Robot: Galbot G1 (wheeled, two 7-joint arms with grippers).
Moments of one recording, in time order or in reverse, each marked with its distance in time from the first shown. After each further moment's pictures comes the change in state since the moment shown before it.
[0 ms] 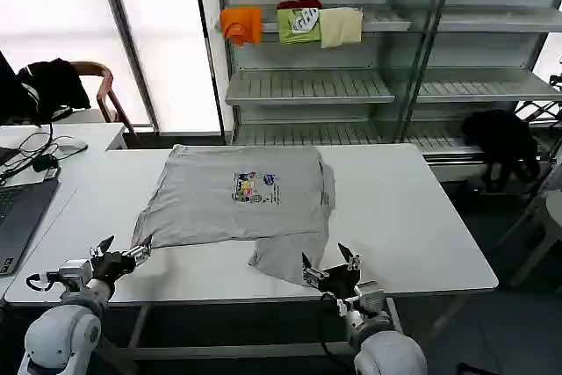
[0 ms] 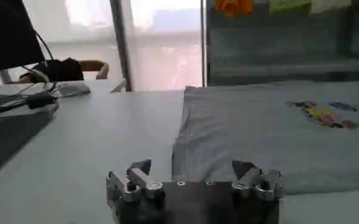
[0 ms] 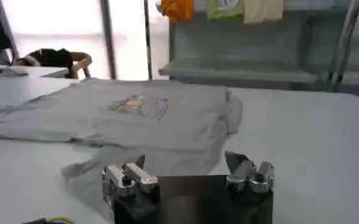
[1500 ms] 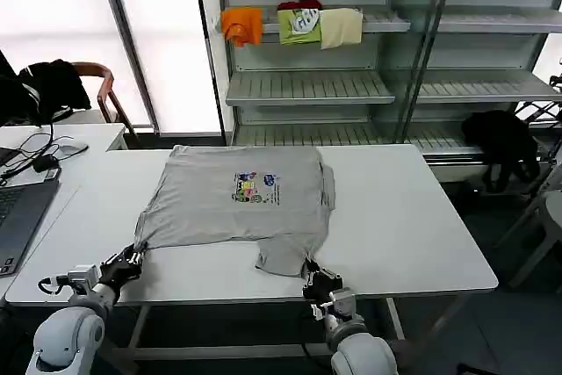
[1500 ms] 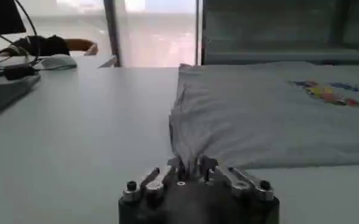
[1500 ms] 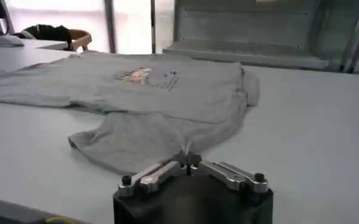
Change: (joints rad) left arm -0.037 -0.019 0.018 0.080 -0.015 -0.066 0.067; right arm 0.036 0.059 -0.022 -0.106 -0.044 0.019 0.016
